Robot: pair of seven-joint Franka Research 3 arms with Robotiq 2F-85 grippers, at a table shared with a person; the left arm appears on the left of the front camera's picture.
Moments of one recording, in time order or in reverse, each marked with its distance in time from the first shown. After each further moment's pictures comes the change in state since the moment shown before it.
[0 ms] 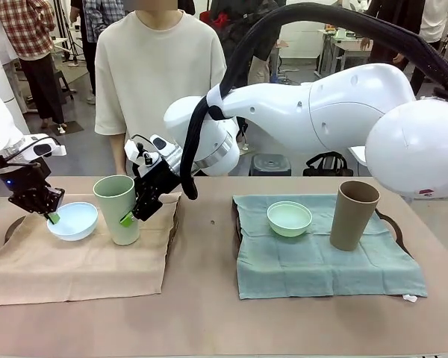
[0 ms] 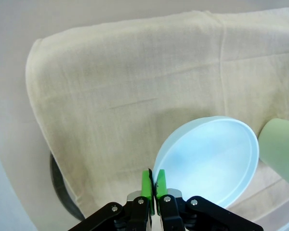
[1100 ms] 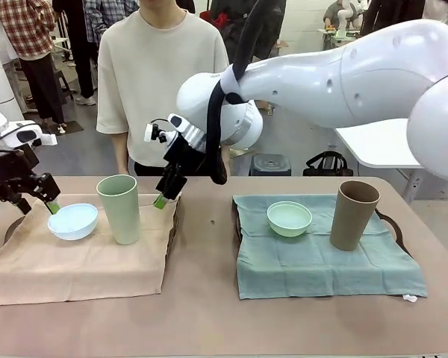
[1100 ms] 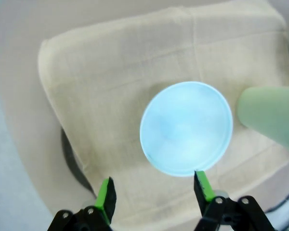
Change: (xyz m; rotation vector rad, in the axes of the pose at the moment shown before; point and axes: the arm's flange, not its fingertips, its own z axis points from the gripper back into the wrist) left arm -0.017 -0.001 0.057 -0.023 -0.001 -0.079; right arm 0.021 0.019 0.094 -0.136 0.332 -0.301
